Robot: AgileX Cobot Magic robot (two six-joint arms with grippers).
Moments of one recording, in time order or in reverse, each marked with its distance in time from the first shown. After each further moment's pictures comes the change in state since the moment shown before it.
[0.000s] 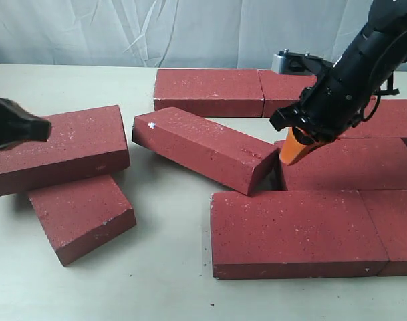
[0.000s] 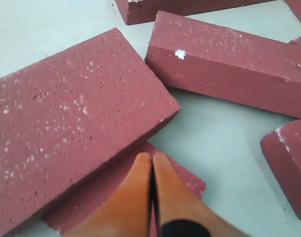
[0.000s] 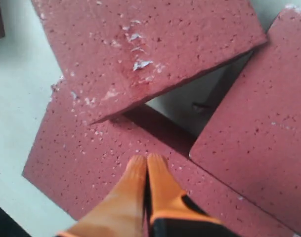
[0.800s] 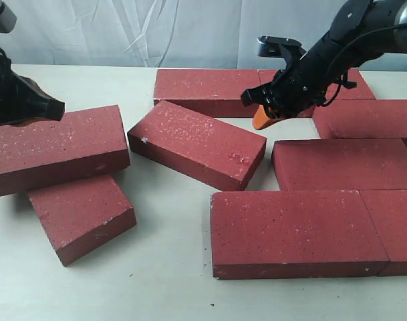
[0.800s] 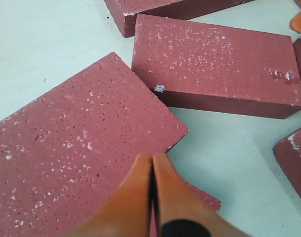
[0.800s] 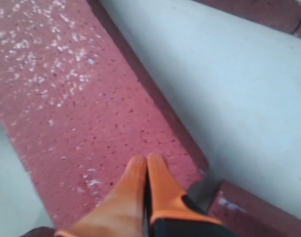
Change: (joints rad) left arm 0.000 0.128 -0.119 0.010 0.028 0.083; right arm 0.010 0.226 -0.190 0.098 -0.296 -0.027
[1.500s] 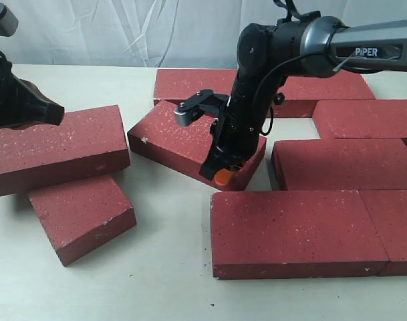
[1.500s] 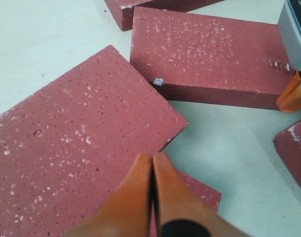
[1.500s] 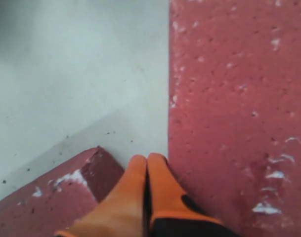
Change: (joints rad) left arm 0.000 0.000 0.000 0.017 0.017 0.002; right arm 0.305 0.068 -0.060 -0.280 0.210 -0.113
